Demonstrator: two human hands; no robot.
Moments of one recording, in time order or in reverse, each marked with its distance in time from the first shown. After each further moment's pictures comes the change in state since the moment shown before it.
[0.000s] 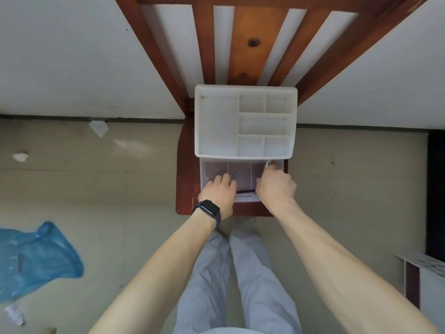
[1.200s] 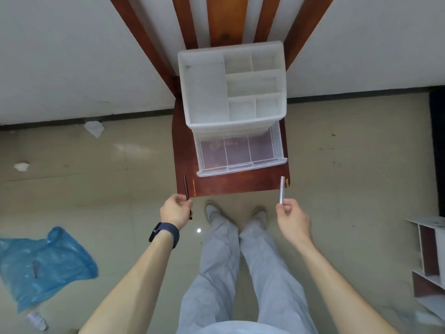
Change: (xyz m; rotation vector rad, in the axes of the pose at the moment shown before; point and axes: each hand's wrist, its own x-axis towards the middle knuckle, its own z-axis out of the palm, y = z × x) left_hand -0.080 -0.065 0.113 -1.208 0.153 -0.846; right_hand -0.108 0.096 0.138 0.769 0.055 0.213
